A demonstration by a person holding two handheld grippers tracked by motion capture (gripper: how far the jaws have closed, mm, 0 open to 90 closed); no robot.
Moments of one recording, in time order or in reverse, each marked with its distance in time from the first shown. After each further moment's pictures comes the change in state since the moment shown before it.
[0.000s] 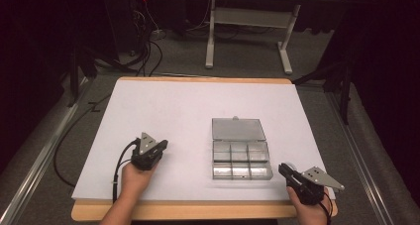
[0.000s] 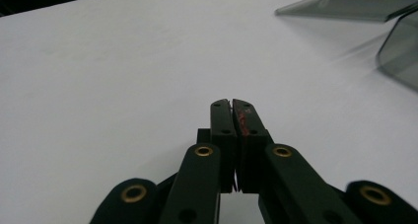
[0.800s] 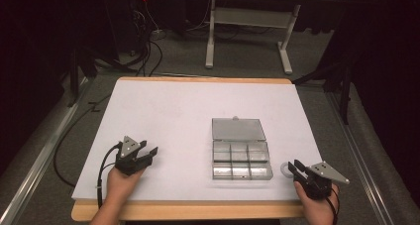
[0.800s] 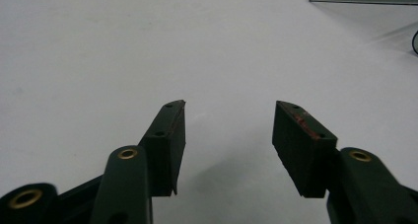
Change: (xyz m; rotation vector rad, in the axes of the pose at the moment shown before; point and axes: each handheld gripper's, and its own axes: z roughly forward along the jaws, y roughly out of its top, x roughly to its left) left arm 0.027 -0.020 -0.016 -0.018 -0.002 -0.066; right arm -0.027 -0.001 0.004 0.080 -0.148 0.037
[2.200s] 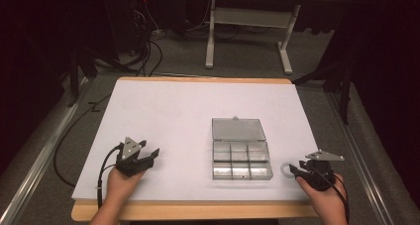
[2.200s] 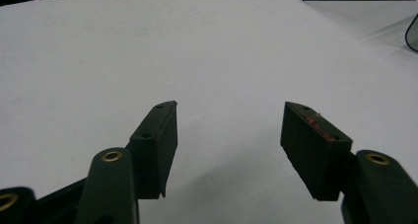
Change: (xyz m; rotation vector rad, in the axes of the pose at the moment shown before) left arm -0.004 -0.001 -0.001 -0.007 -0.002 0.036; right arm -0.011 0.032 0.006 0.337 0.003 -0.035
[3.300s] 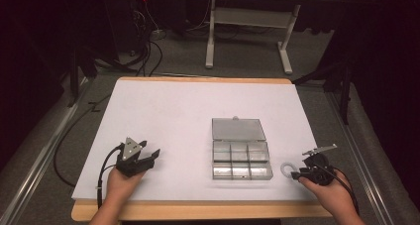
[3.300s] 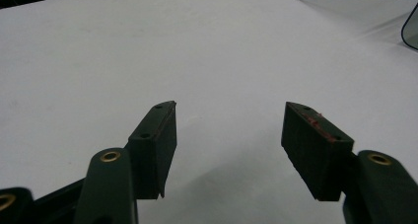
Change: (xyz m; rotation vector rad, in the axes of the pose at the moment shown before) left arm -0.001 0.000 0.000 0.001 -0.005 0.015; right arm -0.012 0.014 0.007 0.301 0.084 -0.015
